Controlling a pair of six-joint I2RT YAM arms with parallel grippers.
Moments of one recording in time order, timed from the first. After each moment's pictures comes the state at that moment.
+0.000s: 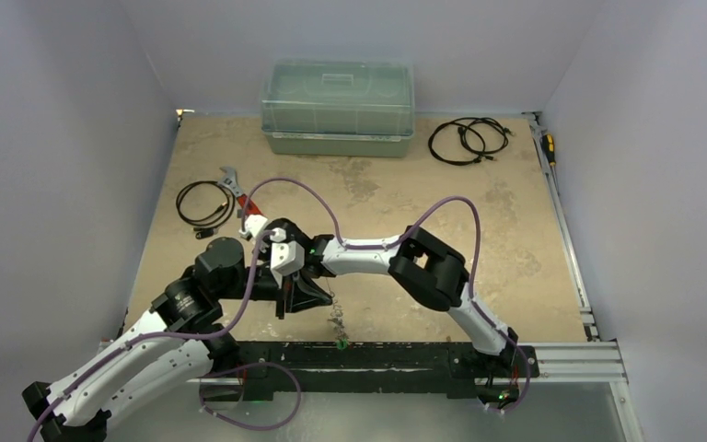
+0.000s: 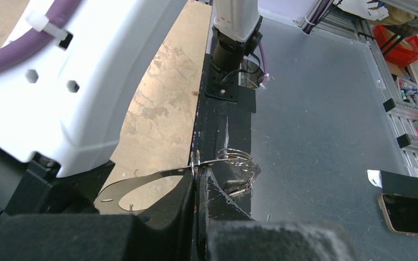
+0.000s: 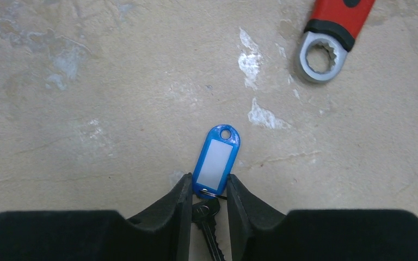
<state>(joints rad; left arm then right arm) -0.81 0.57 0.64 -0.29 0.70 -0.14 1.14 2.26 1.62 -0.05 0.07 0.02</state>
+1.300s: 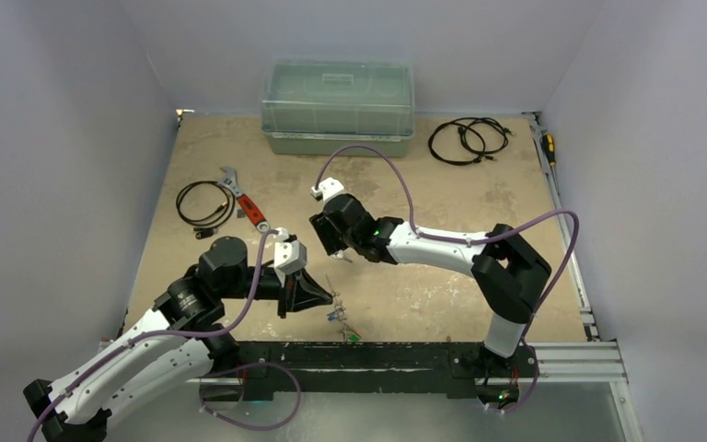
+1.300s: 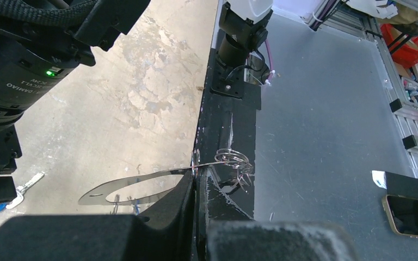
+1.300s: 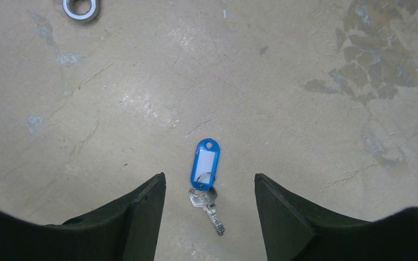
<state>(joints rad) -0.81 0.59 0.63 -0.30 0.68 -0.13 0.97 1.77 1.18 -0.11 0.29 0.19</state>
